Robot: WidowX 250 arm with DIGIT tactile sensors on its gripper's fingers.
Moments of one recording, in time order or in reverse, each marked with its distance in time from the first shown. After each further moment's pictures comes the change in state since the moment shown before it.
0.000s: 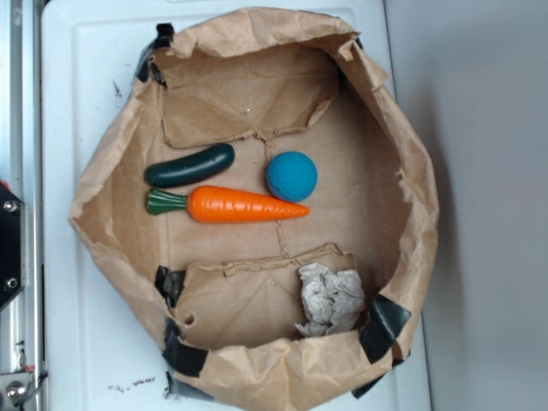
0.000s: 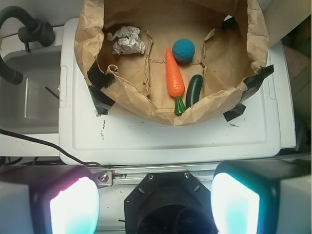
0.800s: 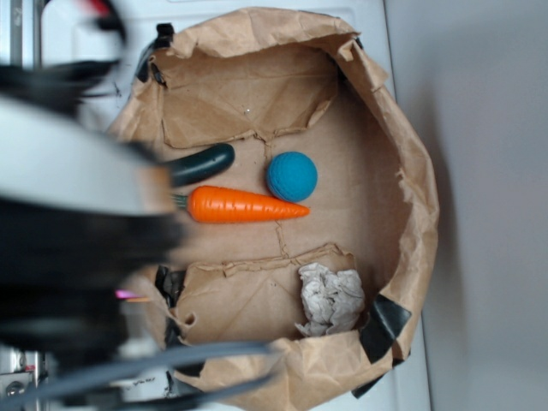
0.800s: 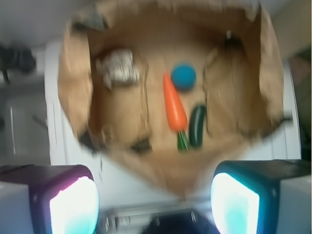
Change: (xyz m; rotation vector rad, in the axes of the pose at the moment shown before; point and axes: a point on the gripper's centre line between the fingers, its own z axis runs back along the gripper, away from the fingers) arm 0.091 -0.005 -0.033 0.040 0.050 0.083
